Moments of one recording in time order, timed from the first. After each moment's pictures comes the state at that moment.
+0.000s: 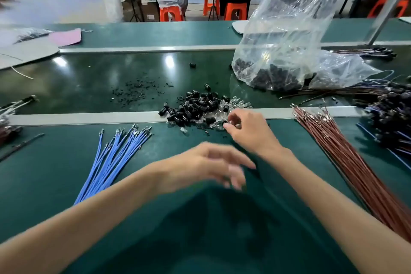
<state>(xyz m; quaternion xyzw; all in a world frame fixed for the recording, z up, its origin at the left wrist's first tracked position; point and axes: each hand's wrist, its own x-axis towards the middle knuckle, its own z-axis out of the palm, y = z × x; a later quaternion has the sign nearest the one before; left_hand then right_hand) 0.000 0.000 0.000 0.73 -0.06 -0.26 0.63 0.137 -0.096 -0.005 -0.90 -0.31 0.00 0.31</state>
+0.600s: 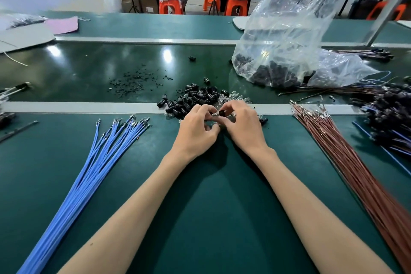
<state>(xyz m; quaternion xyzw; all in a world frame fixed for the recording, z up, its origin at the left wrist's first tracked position) 0.062 0.031 -0.028 0.89 0.08 0.26 0.36 0.134 -0.085 -0.025 -0.87 -0.31 -0.11 0.38</state>
